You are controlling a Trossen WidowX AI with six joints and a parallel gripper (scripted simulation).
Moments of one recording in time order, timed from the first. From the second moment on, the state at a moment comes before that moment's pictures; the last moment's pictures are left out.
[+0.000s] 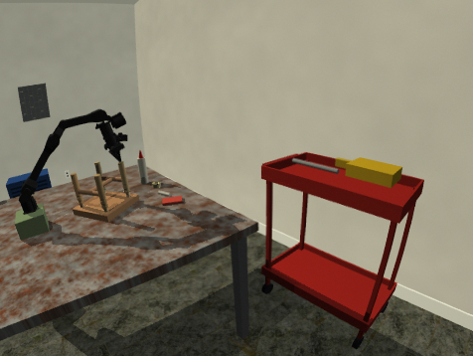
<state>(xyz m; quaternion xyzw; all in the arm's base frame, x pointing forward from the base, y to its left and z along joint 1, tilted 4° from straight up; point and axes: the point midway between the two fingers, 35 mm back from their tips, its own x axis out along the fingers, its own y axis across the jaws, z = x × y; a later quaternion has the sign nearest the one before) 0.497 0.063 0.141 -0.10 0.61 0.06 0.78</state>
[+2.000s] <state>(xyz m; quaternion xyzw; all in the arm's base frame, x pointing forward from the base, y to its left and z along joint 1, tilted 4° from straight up) 0.502 0.064 0.151 -0.05 0.60 0.02 0.80</state>
